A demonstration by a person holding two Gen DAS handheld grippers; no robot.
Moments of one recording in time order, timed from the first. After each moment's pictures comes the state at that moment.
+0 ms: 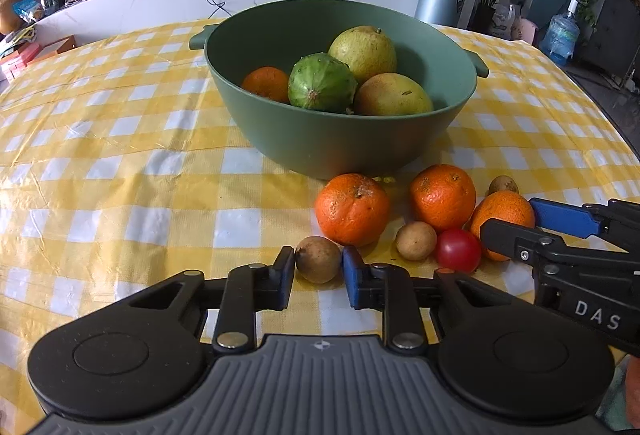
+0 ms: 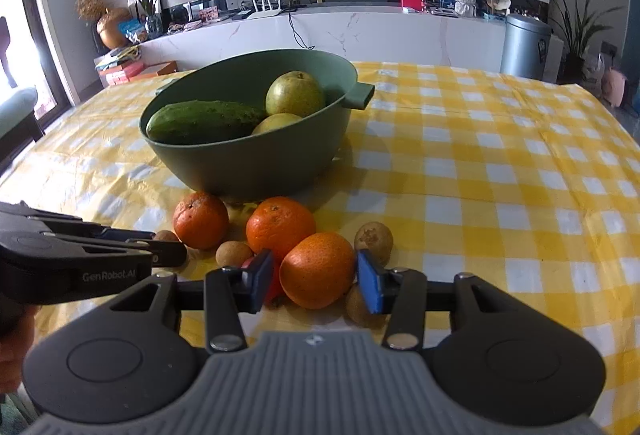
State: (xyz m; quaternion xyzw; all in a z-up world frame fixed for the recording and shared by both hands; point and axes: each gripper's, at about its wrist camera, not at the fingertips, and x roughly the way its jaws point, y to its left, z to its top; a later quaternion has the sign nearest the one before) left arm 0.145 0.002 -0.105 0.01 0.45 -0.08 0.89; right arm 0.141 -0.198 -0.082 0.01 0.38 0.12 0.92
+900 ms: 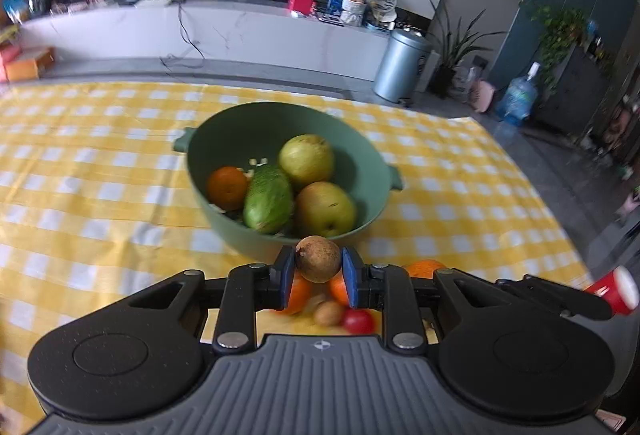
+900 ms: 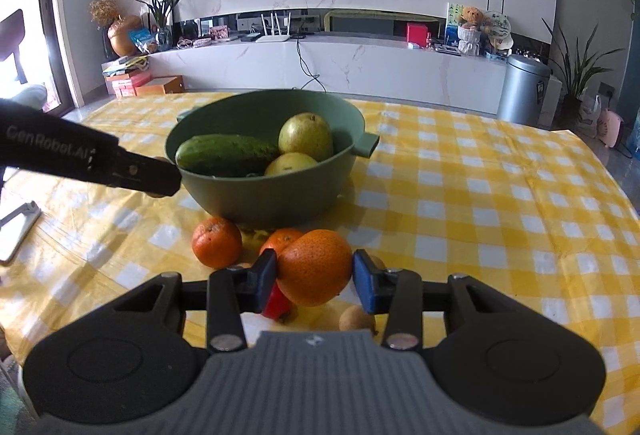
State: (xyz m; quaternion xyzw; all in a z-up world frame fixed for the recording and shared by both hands) left arm 0.141 0.008 -0.023 -0.08 0.39 -0.14 0.91; right arm 0.121 -0.199 -0.047 -0.01 0.33 0.13 0.94
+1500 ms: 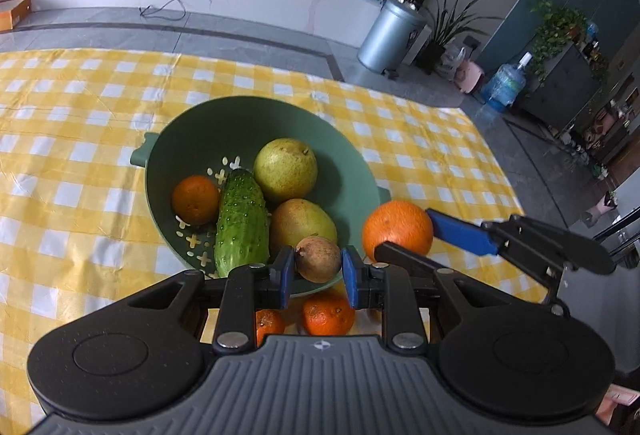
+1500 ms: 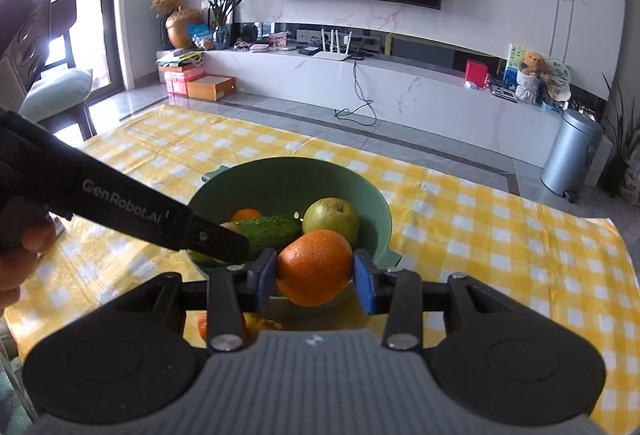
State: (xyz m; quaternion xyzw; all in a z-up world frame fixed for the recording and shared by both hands) left arm 0.208 0.007 -0.022 -0.12 0.46 -0.17 0.86; right arm 0.196 -0.193 0.001 -0.07 0.31 0.22 0.92
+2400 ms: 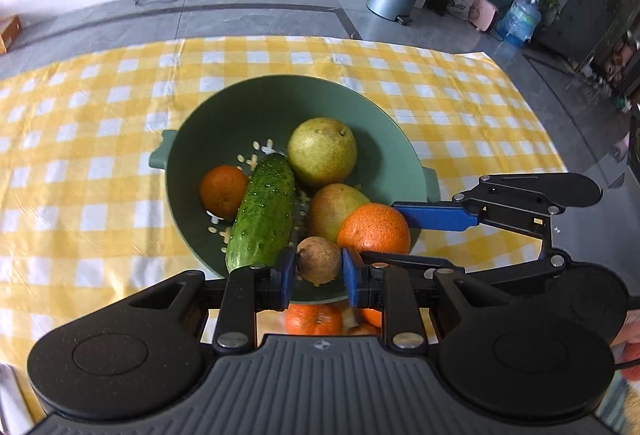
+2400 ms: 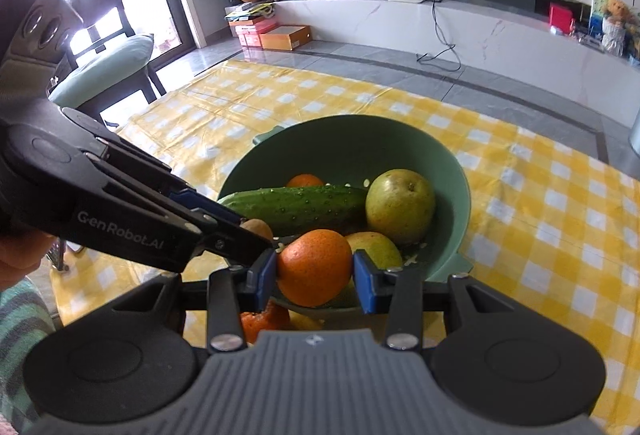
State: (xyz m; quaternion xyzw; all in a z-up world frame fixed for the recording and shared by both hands) left arm 0.236 0.008 -0.022 -0.02 0.51 -0.17 0.84; right arm 0.253 -0.182 -0.021 -0.02 0.40 0.34 0.85
